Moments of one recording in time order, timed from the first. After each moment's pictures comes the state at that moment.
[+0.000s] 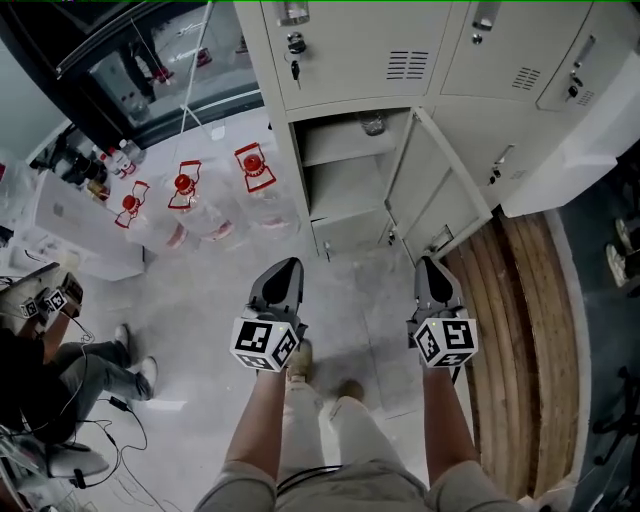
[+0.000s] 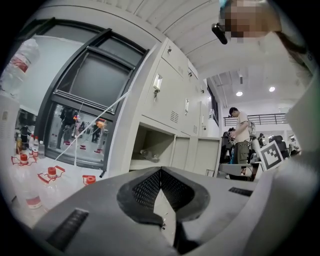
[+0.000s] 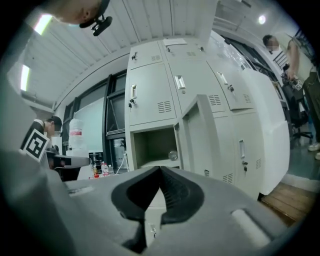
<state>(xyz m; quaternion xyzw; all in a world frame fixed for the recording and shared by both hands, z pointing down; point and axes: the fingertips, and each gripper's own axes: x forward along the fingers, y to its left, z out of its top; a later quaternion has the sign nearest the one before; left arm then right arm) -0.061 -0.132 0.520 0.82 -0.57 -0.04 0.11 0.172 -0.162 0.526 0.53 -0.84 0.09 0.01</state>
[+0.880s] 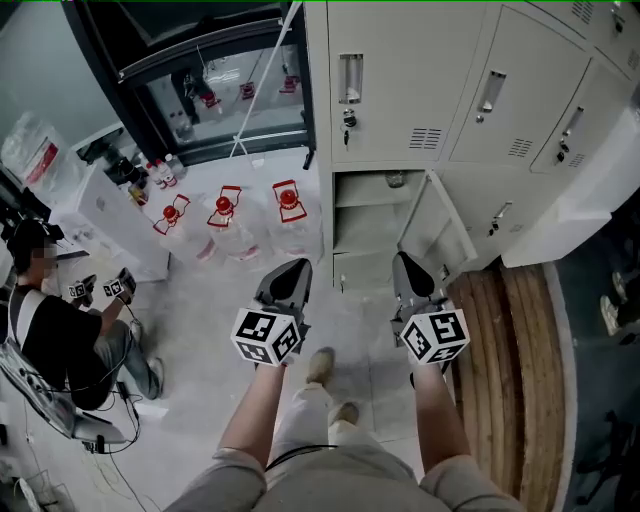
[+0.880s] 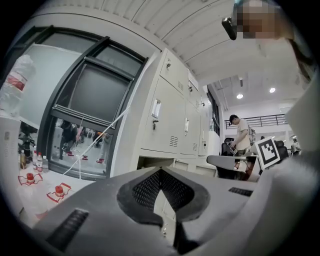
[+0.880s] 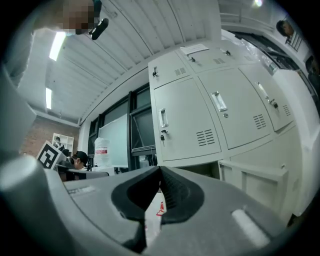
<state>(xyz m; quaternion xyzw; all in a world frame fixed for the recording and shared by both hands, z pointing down) -0.088 -0.104 0.380 0.81 -0.58 -0.05 0.10 0.075 -0.147 0.358 0.41 -0.91 0.05 -0.05</state>
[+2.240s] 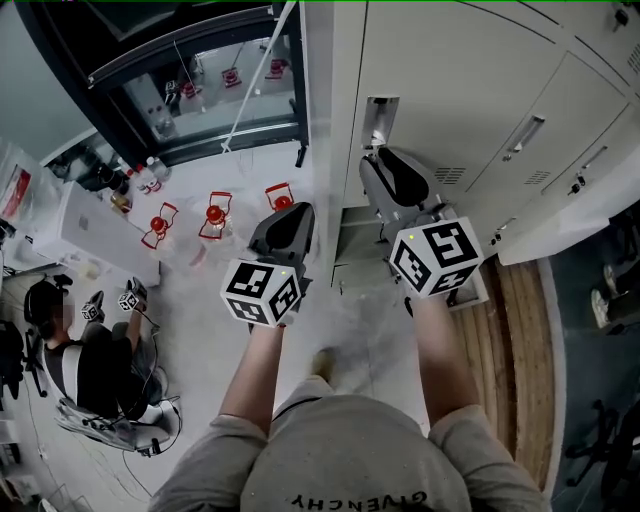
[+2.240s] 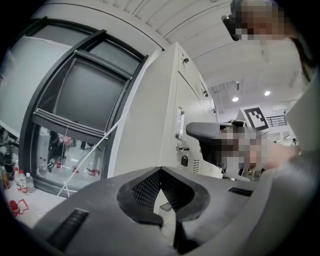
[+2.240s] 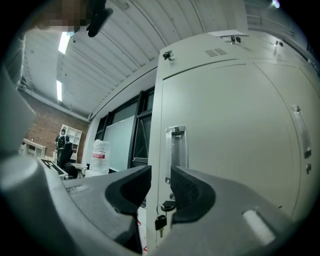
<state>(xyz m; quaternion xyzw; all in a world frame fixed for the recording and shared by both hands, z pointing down) -0.159 -0.278 0.275 0.83 -0.55 -0.06 0.08 -0.080 -0.322 0.177 0.36 -0.93 -0.03 -0.04</state>
